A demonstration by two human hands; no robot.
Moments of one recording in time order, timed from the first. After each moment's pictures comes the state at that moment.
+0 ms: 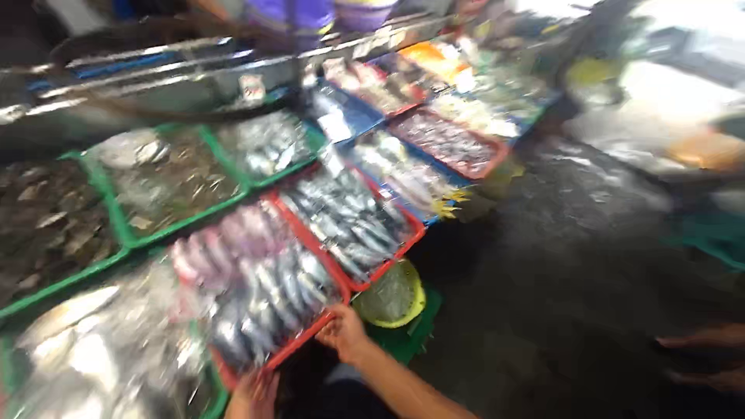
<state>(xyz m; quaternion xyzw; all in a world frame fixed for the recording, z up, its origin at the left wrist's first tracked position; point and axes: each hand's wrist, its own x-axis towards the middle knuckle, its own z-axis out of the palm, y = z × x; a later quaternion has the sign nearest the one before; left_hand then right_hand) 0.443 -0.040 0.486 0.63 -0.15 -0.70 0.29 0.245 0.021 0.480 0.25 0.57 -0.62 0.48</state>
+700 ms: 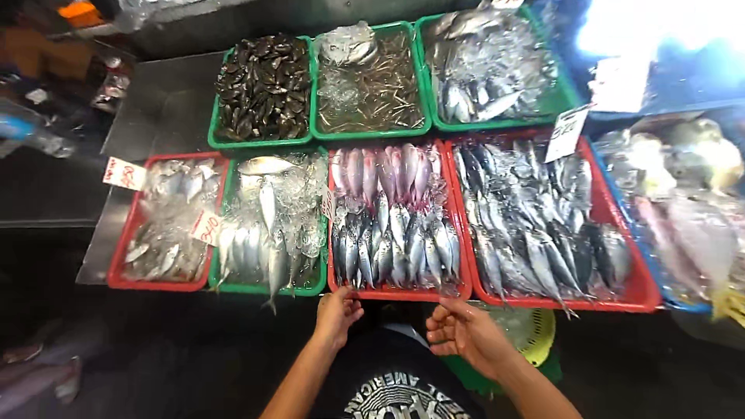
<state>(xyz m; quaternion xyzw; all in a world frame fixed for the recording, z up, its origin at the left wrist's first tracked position) 0.455 -0.051 0.481 0.69 -0.05 -0.67 0.27 0.206 0.022 0.524 0.01 0.62 -0.35 0.70</state>
